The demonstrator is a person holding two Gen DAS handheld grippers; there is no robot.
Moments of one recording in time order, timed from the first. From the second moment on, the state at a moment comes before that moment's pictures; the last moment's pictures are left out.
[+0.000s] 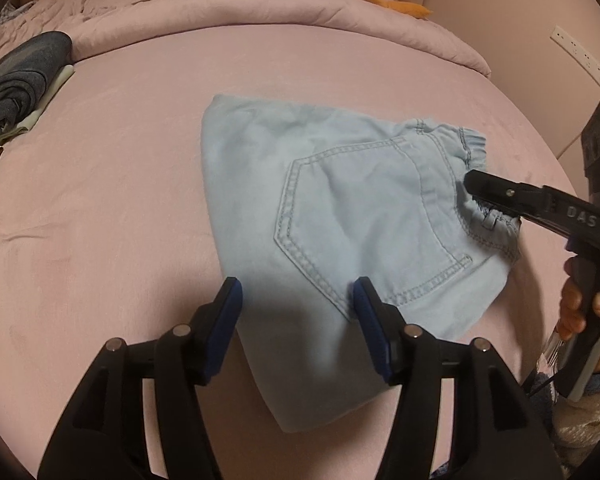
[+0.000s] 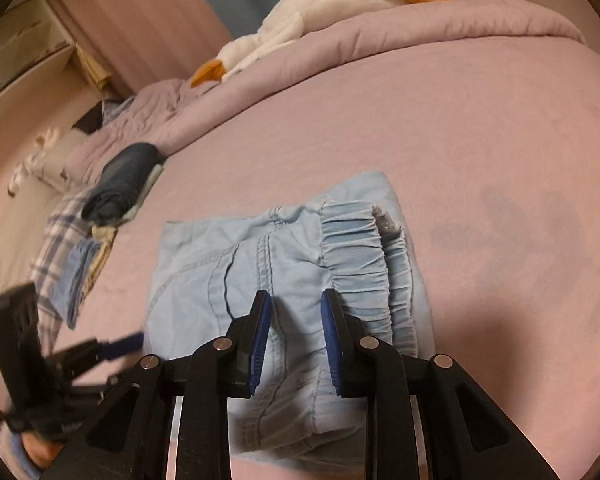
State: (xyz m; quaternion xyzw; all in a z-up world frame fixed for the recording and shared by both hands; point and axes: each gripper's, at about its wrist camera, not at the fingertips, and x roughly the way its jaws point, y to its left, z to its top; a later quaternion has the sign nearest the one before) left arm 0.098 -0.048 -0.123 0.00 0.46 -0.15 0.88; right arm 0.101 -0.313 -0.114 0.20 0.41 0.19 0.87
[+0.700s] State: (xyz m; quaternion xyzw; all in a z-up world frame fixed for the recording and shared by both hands) left arm 0.072 -0.042 -0.129 -0.01 0.47 -0.15 0.87; right arm 0.073 -0.278 -0.107 0.07 0.43 0.17 0.89
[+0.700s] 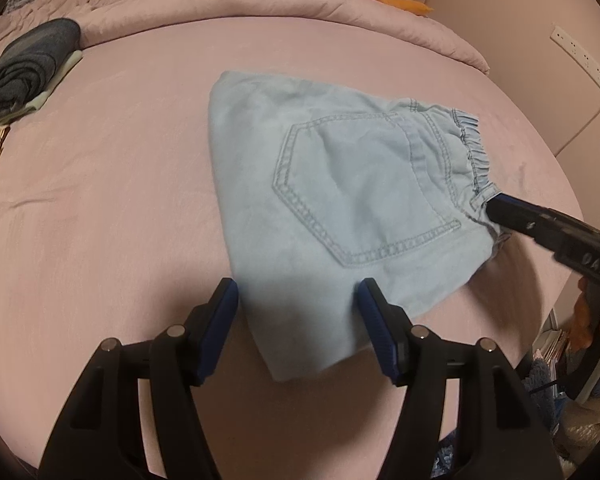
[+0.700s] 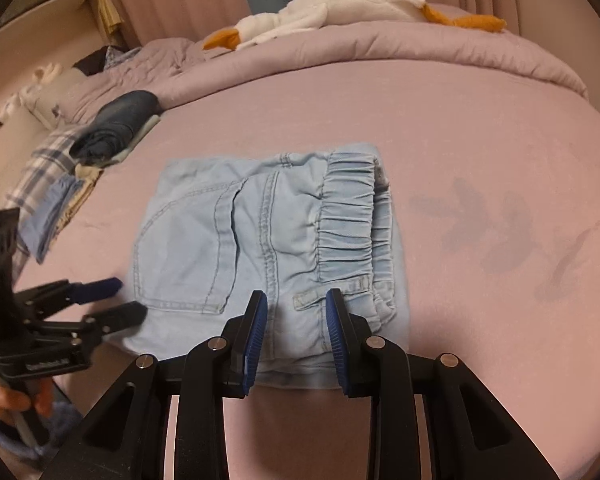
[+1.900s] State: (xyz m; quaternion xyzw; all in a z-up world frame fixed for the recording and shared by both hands) left arm 0.086 0.003 -0.126 -0.17 0.49 -0.14 0.84; right arm 0.088 -0.343 -0.135 0.29 0.50 0.17 0.80
